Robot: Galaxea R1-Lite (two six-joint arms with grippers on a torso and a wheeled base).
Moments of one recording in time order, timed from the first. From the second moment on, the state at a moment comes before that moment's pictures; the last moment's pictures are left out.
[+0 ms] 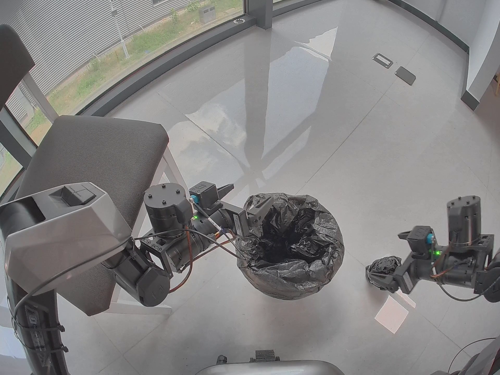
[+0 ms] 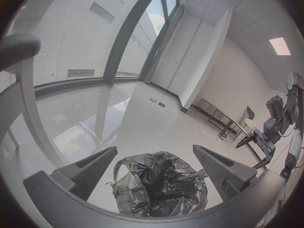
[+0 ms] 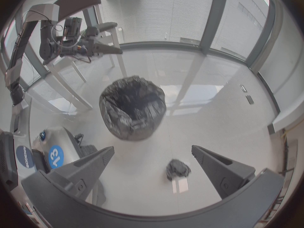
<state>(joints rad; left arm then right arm) -0.55 2.19 -0.88 -1.34 -0.17 -0.11 0.32 1.53 -0.39 -0.51 0.00 -0.42</state>
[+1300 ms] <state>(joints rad) -0.55 2.14 -0.84 -1.34 -0.15 -0.11 0.01 2.18 -0.41 -0.85 -0.05 -0.51</state>
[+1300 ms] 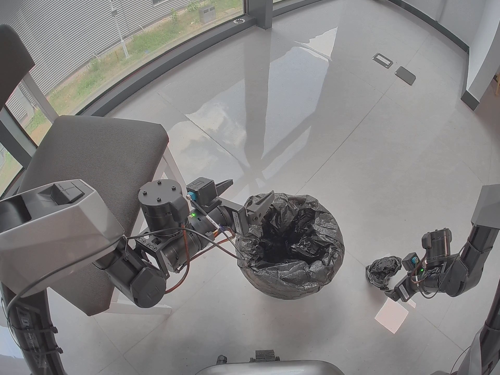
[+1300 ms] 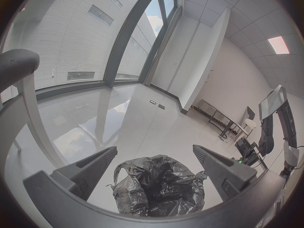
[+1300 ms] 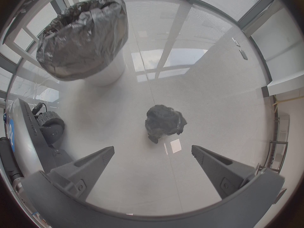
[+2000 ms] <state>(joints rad) -0.55 2.15 -0.85 -1.35 -0.14 -0.13 -0.06 2.35 -0.63 -0.80 -0.06 -0.54</state>
